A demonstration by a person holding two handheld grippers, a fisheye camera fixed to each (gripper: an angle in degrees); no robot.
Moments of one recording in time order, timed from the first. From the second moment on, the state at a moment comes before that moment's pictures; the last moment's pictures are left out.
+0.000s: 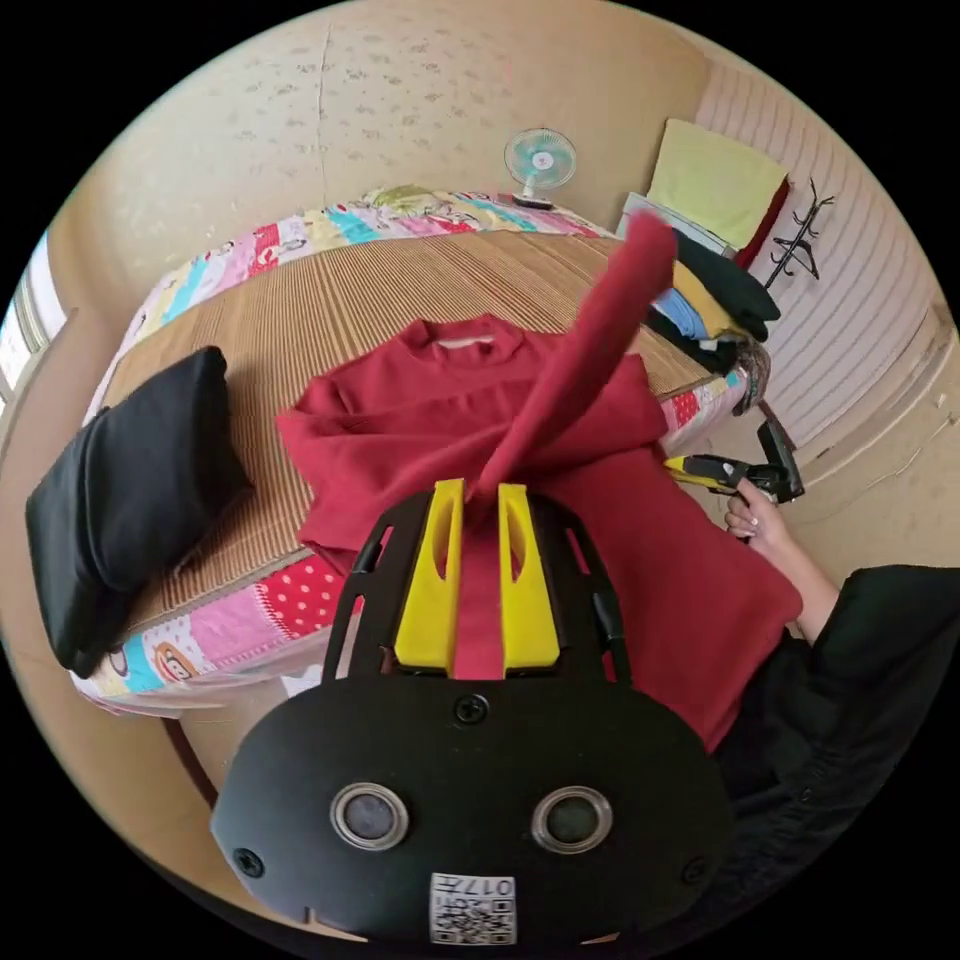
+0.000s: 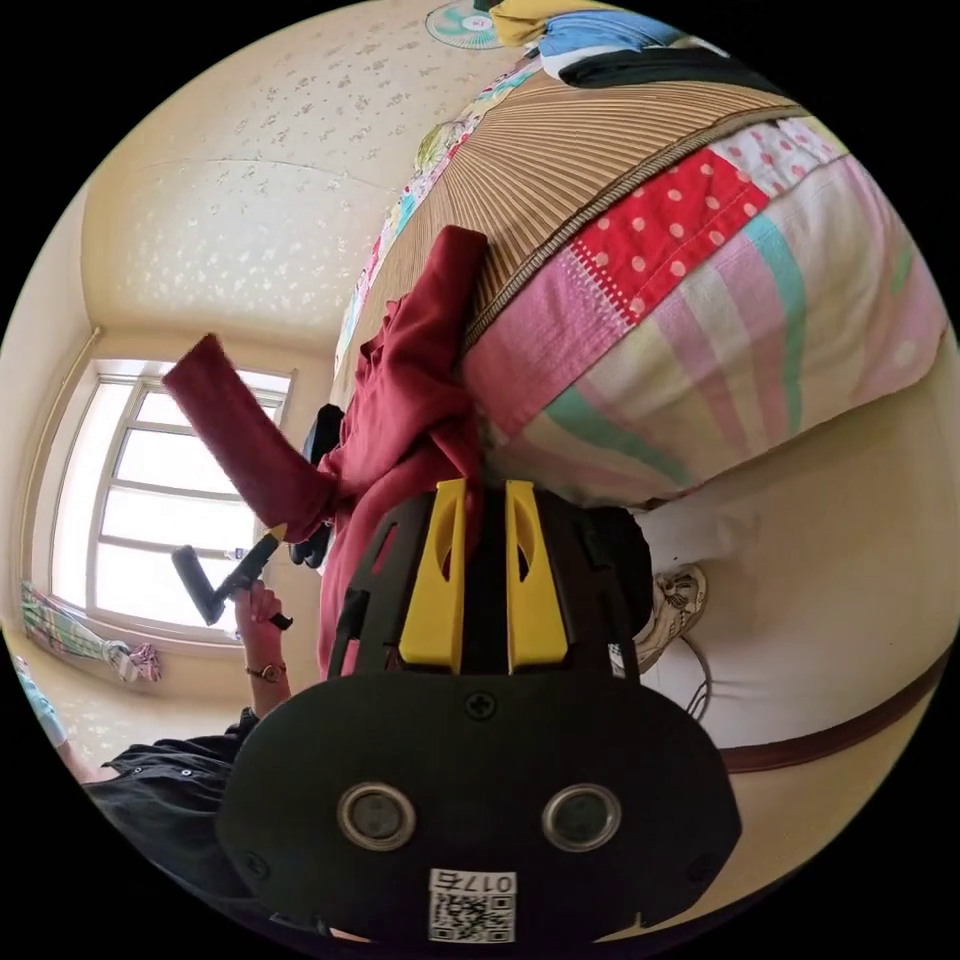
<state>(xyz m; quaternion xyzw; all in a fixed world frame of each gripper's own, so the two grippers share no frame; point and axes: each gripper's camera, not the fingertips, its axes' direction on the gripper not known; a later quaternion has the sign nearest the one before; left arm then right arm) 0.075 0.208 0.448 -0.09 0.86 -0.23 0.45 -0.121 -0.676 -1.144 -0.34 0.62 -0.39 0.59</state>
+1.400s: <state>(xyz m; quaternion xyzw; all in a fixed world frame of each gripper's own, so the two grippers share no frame) 0.124 0.281 0.264 -0.21 0.86 -0.40 0.24 -0.063 -0.414 -0.970 -0.47 0.42 -0.65 0.42</state>
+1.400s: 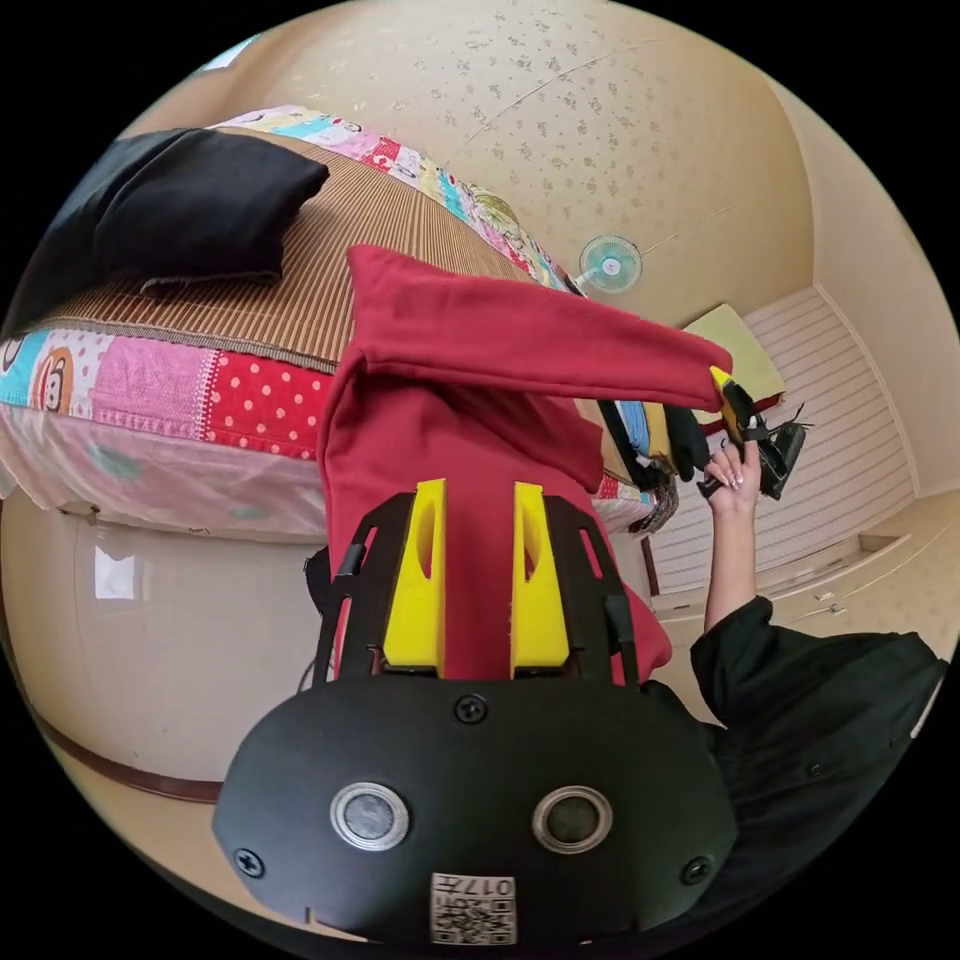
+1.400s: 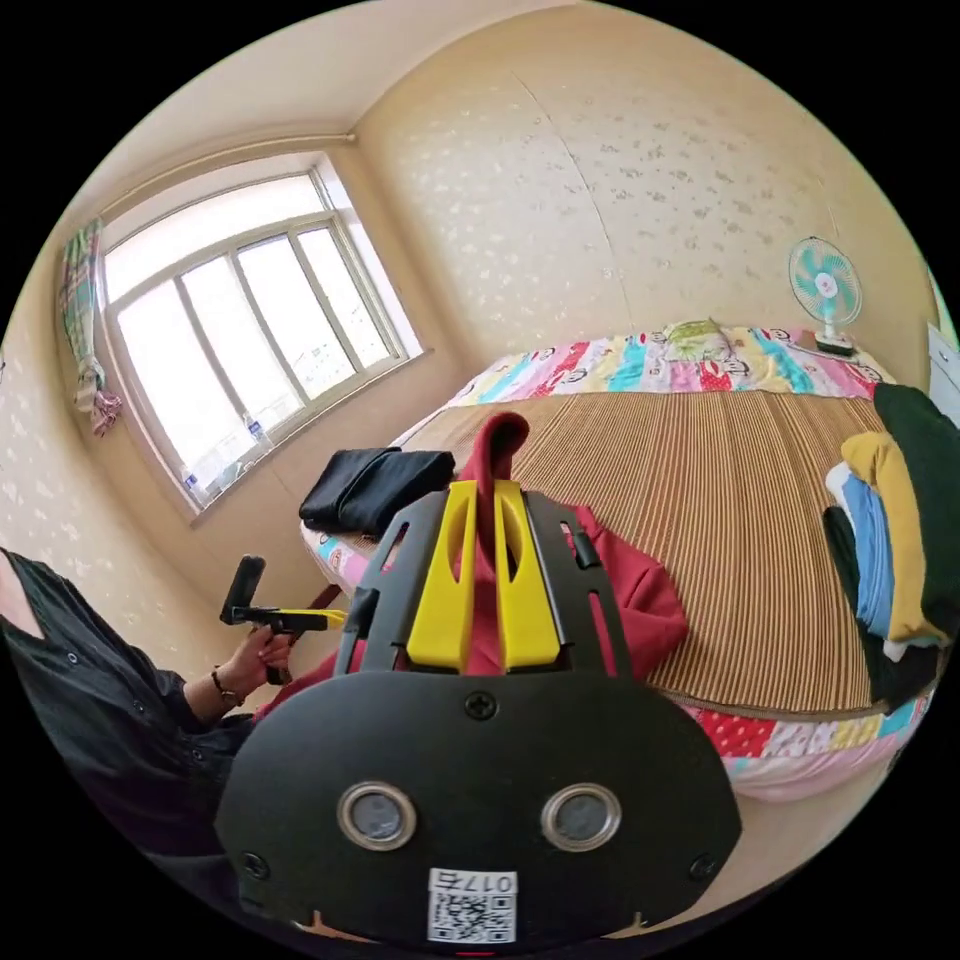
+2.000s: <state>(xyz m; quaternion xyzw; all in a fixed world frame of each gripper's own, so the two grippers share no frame) 0.214 0.206 0.422 -0.24 0.84 -0.37 0.31 -0.004 -0.561 -0.934 -0.39 0.64 -0.47 0.46</state>
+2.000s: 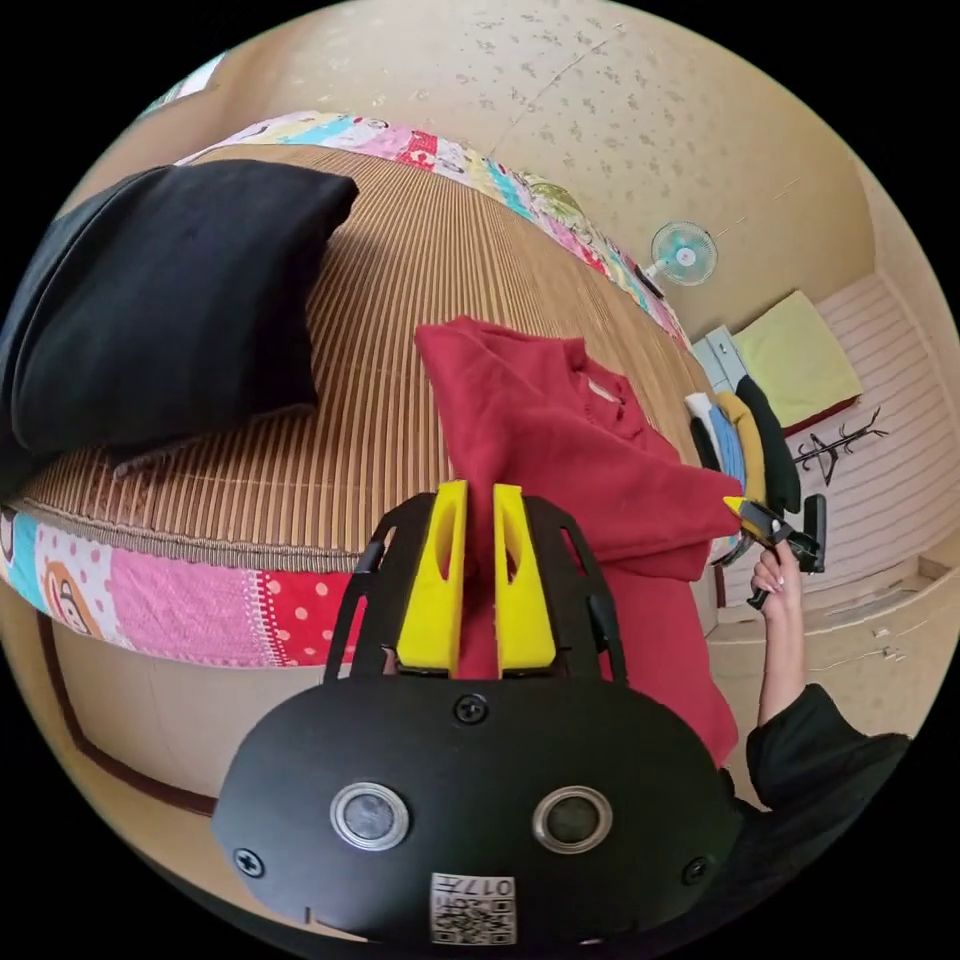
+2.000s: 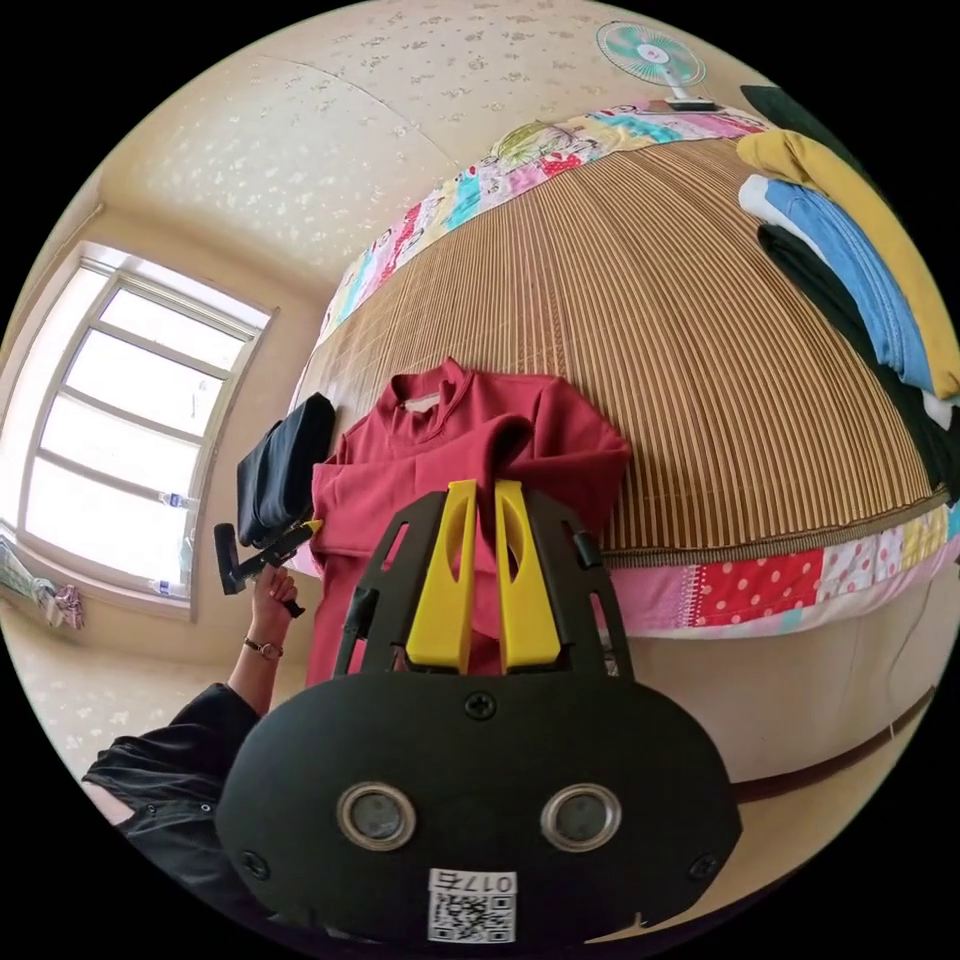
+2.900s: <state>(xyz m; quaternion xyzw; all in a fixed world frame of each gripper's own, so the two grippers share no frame) 0.182 0.598 0.404 -0.28 0.92 -0.26 -0.06 -0.218 -0.650 -1.155 -0.60 0.54 -0.07 0.58</state>
